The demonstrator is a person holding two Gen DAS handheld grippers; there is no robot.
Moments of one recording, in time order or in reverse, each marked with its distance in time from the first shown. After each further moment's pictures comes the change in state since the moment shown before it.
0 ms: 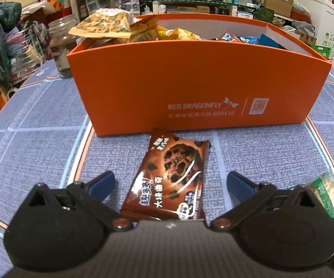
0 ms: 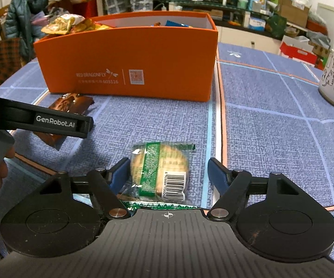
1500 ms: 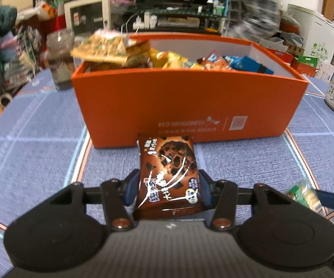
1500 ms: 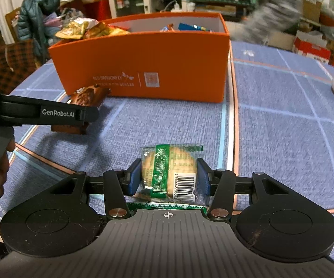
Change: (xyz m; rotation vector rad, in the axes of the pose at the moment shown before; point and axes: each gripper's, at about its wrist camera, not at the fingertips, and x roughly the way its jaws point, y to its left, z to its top) left arm -0.032 -0.001 0.002 0.007 -0.068 -0.063; right arm -0.011 -0.001 0.007 0.000 0.013 0.088
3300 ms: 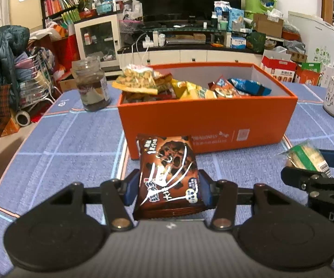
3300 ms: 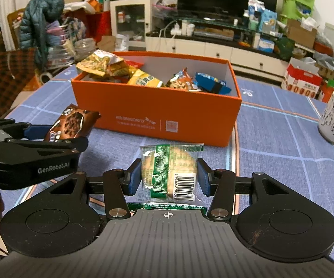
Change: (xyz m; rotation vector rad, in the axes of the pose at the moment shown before) left arm -0.063 0.016 0.001 0.024 -0.078 0.069; right arm -0.049 0.044 0.045 -0.055 -0.075 -0.067
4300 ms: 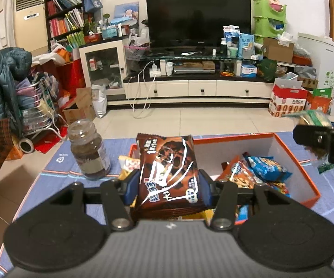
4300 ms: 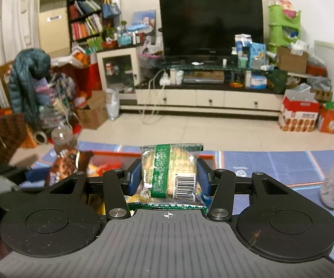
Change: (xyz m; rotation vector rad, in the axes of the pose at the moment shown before) left arm 0.049 -0.002 0.124 -0.006 -0.103 0.049; right arm 0.030 -0.057 0.144 0.120 -0.219 0.019
